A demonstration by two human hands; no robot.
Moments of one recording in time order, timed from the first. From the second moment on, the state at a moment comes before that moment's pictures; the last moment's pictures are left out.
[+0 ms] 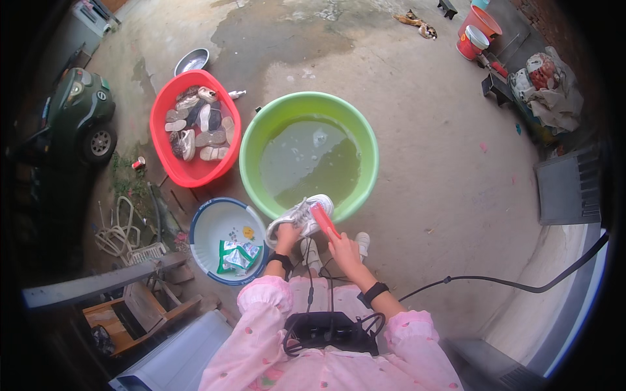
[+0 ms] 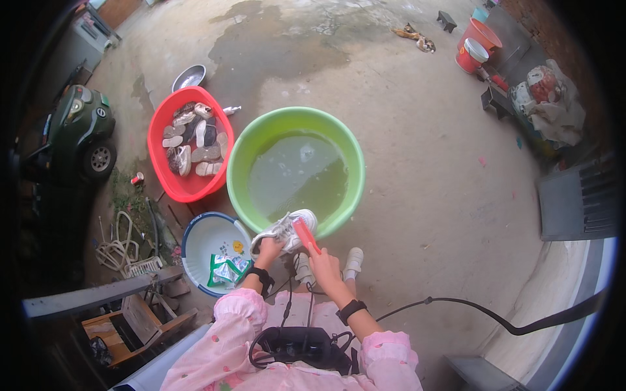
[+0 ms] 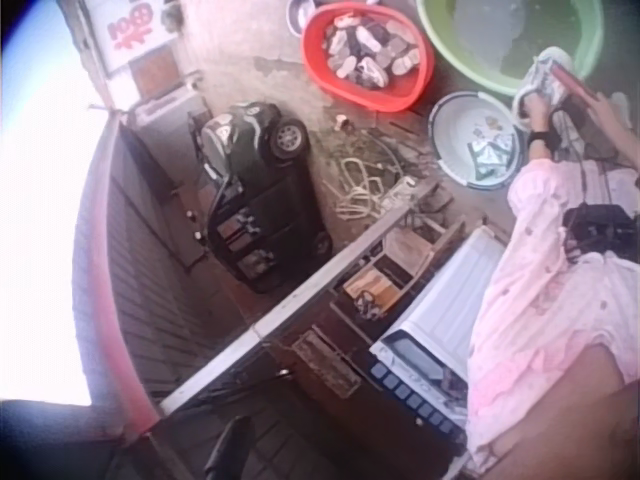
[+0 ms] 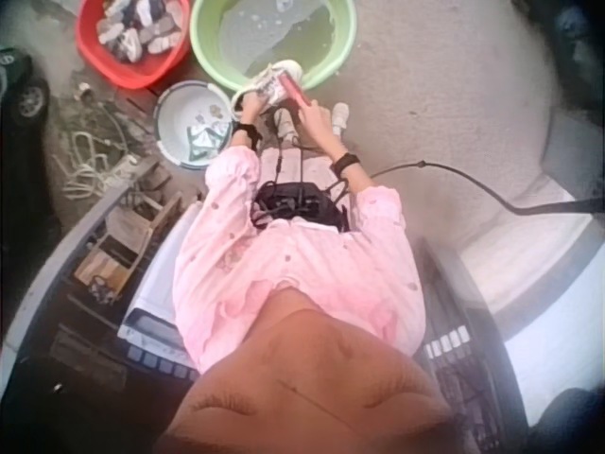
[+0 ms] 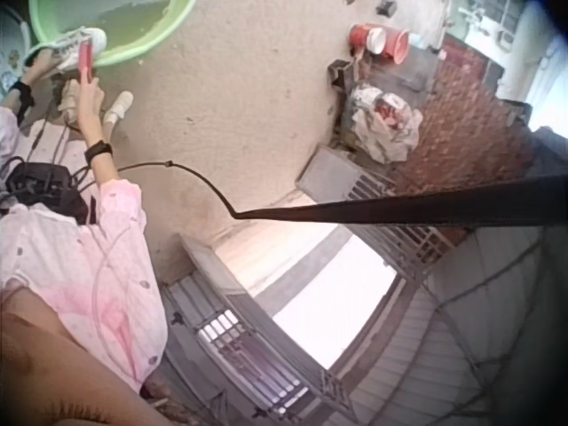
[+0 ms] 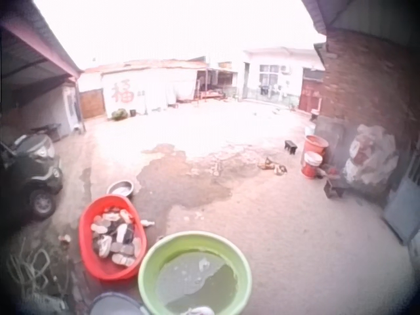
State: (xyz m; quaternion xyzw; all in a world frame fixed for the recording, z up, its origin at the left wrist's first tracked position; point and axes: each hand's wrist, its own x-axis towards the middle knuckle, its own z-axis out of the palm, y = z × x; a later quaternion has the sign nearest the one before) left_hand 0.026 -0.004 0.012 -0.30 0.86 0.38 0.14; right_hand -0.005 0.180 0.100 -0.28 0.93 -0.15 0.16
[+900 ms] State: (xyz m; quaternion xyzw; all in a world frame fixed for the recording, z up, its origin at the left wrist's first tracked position) left_hand 0.023 -0.008 0.005 -0.31 0.86 0.37 0.15; right_hand -0.022 0.189 0.096 -0.29 0.94 -0.10 0.14
